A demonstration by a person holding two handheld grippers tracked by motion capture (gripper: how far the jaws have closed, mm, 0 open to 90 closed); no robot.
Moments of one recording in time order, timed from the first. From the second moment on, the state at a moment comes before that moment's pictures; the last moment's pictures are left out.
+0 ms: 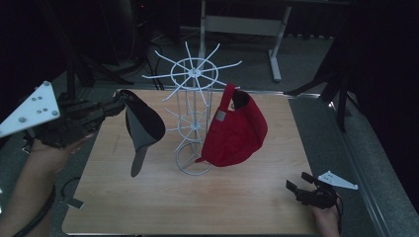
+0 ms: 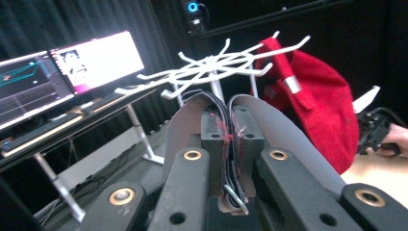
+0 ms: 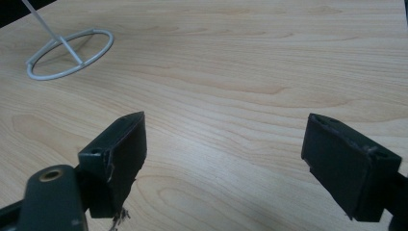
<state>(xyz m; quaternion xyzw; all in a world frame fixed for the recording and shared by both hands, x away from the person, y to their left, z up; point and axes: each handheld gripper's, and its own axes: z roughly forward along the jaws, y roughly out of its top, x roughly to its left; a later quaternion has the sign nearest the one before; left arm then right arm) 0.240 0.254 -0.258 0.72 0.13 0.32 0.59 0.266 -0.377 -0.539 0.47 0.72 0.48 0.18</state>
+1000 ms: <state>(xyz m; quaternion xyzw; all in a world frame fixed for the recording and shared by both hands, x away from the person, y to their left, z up) 0.246 0.168 -0.224 0.76 0.09 0.28 0.58 0.266 -0.377 -0.540 0.47 0.72 0.47 0.18</state>
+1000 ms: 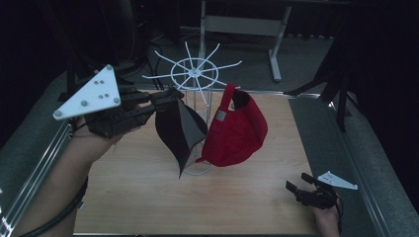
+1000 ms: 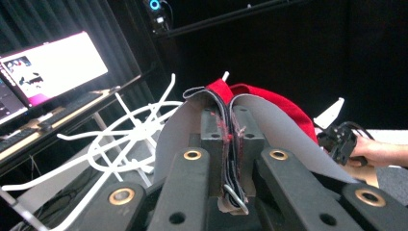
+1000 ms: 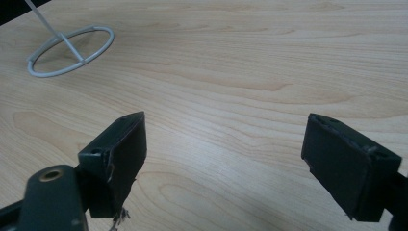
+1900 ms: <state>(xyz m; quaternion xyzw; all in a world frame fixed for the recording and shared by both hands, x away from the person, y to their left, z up) 0.243 0.181 -0.284 0.77 0.11 0.22 0.59 0.265 -0.380 -0.541 0.47 0.72 0.48 0.18</state>
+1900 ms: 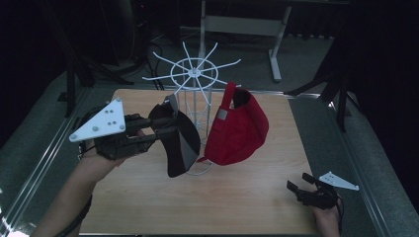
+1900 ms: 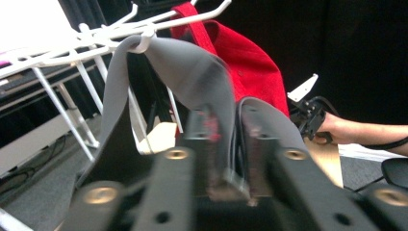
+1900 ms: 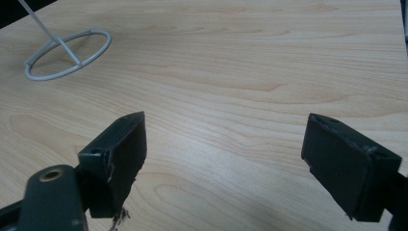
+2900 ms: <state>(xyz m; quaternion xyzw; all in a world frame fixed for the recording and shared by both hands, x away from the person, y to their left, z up) 0.234 0.232 -0.375 0.78 0.19 0.20 0.56 0.265 -0.375 -0.543 0.46 0.72 0.47 0.22</state>
